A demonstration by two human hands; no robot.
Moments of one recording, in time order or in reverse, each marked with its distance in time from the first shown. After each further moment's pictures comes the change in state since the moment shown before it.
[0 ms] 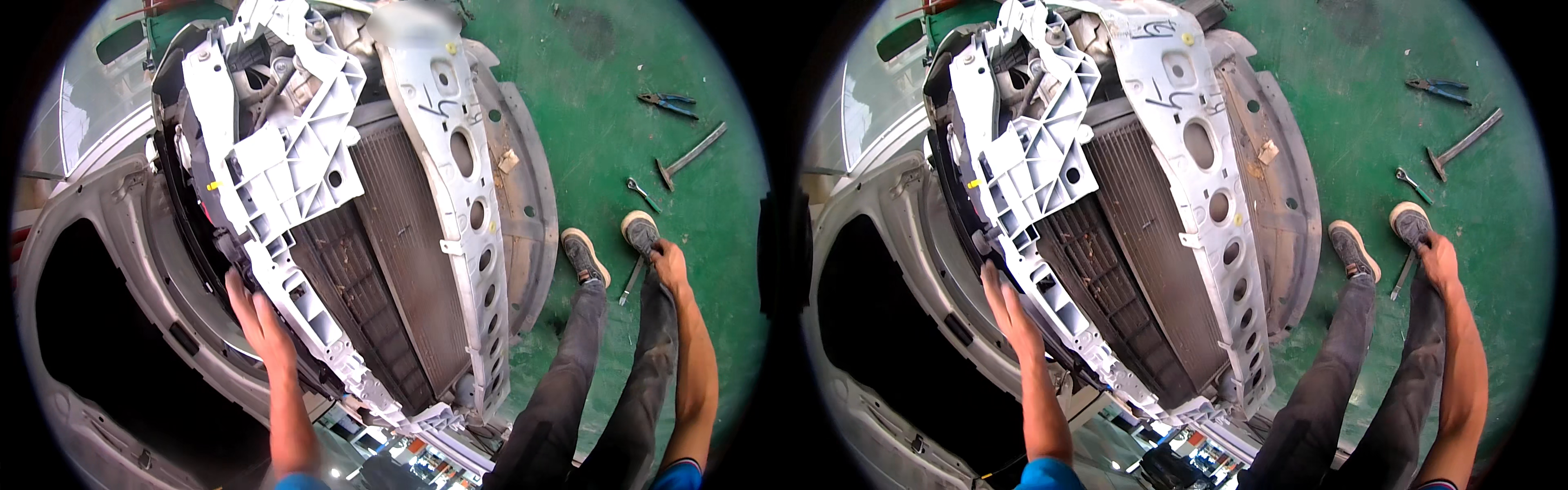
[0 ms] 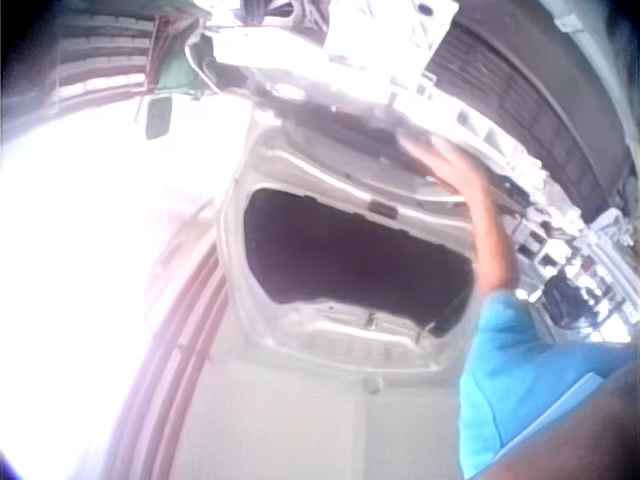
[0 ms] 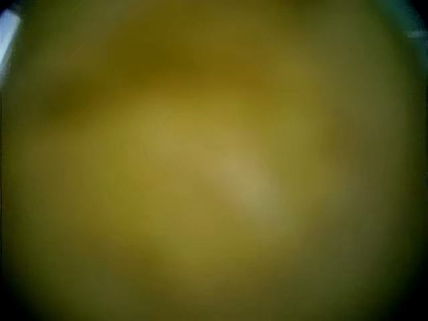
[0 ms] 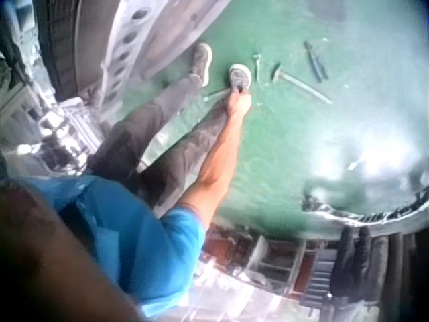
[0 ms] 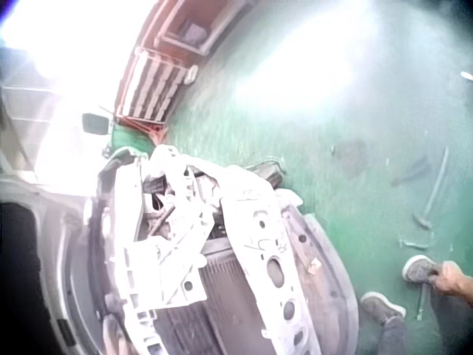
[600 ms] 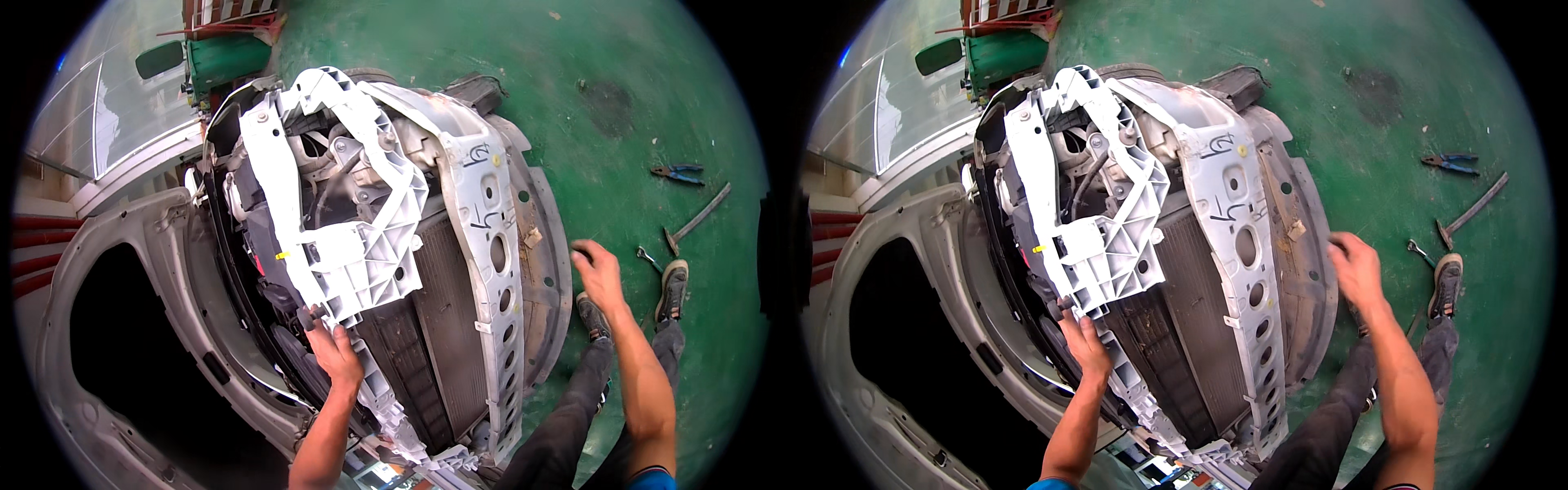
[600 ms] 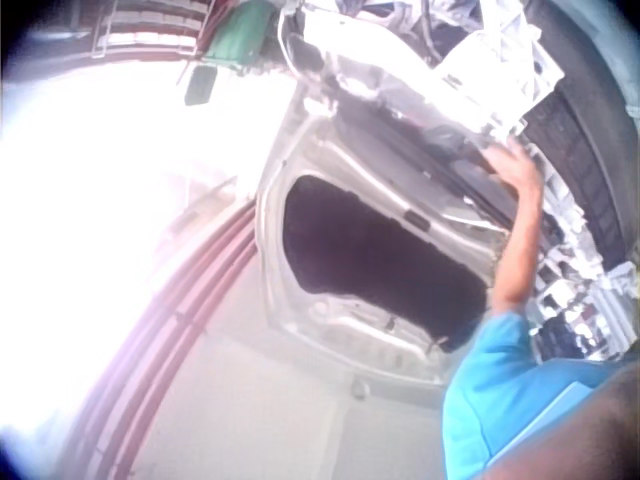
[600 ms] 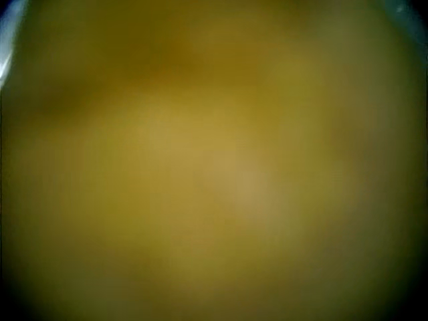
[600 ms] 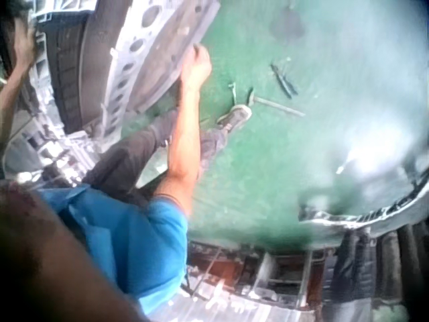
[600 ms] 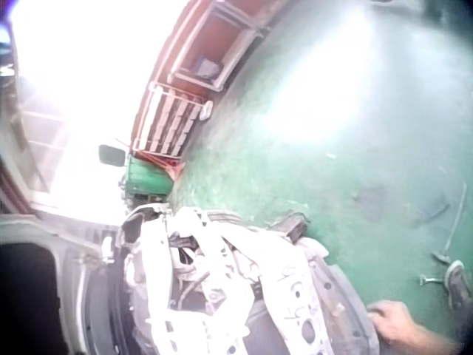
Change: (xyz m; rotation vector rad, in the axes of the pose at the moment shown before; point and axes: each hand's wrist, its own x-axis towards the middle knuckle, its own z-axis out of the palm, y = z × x) left_hand 0.048 0.005 0.046 0.224 -0.043 0.176; right_hand 0.020 -0.264 -0.019 0.632 0.186 -0.356
